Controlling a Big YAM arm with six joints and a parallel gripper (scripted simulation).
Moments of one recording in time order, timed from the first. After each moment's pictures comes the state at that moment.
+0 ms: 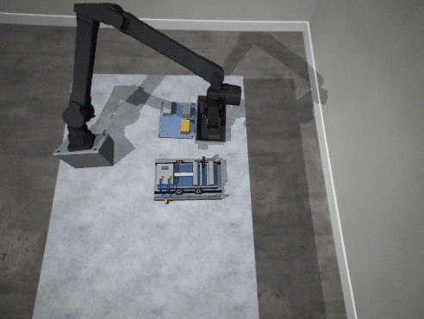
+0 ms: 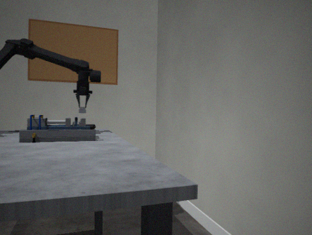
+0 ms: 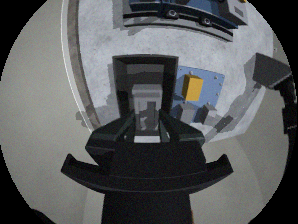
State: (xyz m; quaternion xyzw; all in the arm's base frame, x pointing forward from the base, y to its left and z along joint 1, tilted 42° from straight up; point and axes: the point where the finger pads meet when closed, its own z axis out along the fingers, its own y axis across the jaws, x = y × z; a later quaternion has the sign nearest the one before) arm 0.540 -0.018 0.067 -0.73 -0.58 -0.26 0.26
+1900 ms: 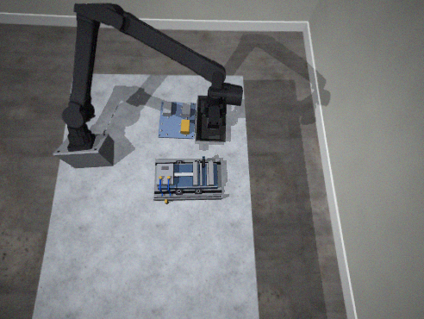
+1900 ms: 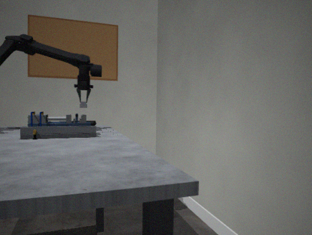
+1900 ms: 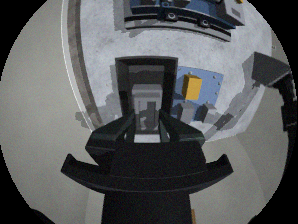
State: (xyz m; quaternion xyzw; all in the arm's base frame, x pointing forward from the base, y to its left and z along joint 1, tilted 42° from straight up) arm 0.541 -0.028 0.072 -0.74 -0.57 -0.25 0.26
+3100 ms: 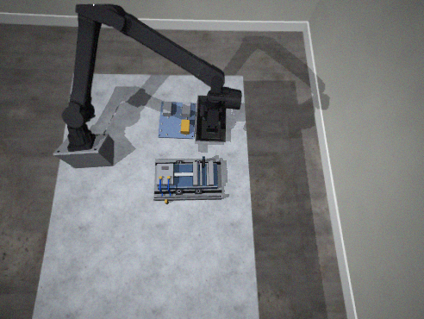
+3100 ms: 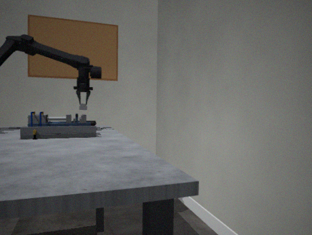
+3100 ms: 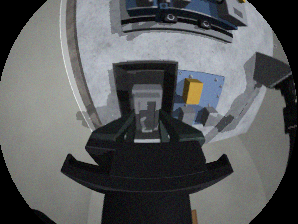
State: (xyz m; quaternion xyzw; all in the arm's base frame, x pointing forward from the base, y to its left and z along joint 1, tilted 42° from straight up) arm 0.539 -0.027 0.056 -0.74 -0.56 -0.25 0.26
